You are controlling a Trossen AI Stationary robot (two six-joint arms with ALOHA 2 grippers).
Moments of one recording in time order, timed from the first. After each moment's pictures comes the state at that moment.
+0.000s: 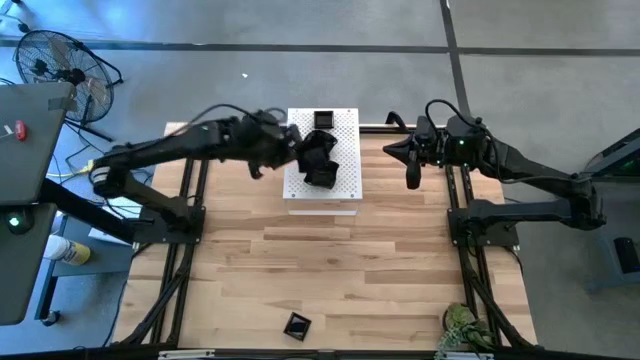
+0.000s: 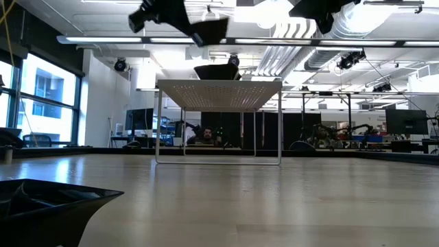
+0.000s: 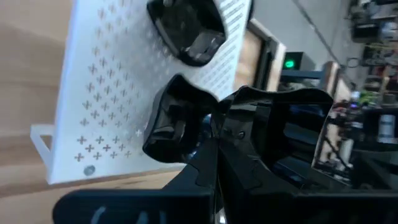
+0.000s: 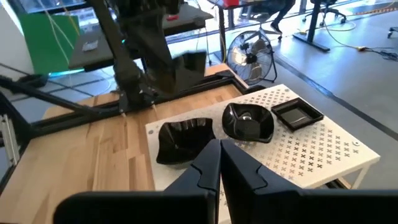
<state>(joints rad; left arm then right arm) 0.25 1.34 1.46 -0.82 -0.12 -1.60 -0.39 0.90 0.95 -0.32 -0.13 0.11</state>
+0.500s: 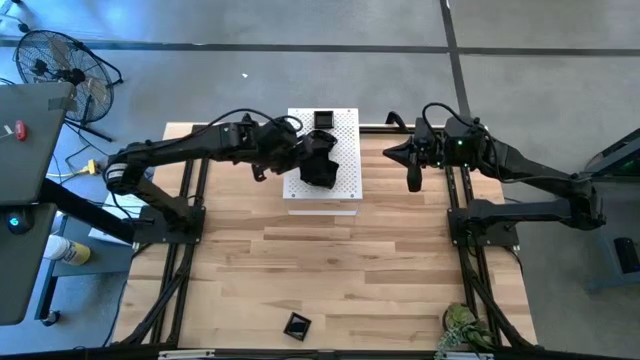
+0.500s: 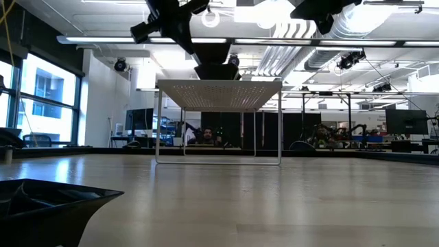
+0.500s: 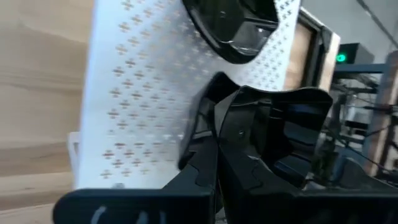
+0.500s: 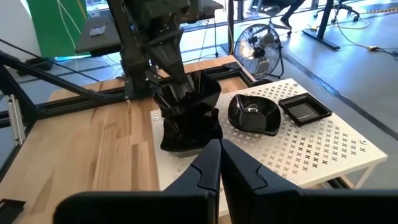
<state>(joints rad) 0.23 1.47 1.50 -0.89 -0.14 -1.55 -0.39 0.90 0.95 -0.36 -0.17 0.06</state>
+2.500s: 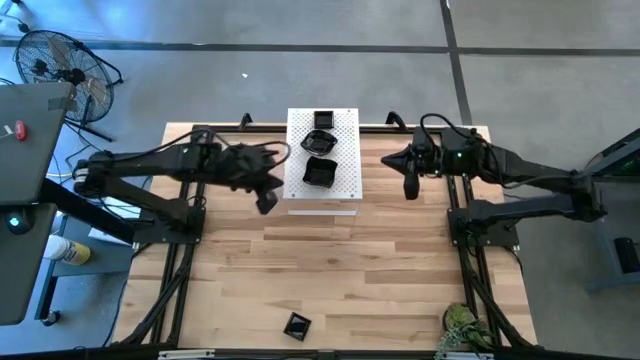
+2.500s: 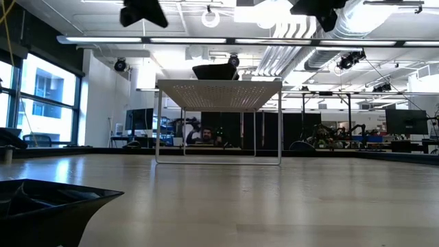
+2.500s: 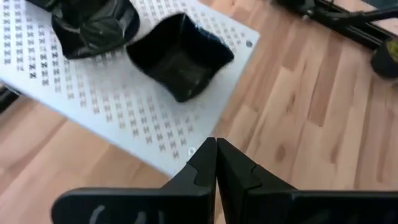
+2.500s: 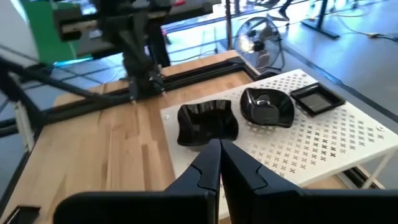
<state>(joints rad) 0.05 1.21 1.31 -0.86 -0.19 -0.42 -0.26 0.90 0.95 -0.37 -0.04 0.16</state>
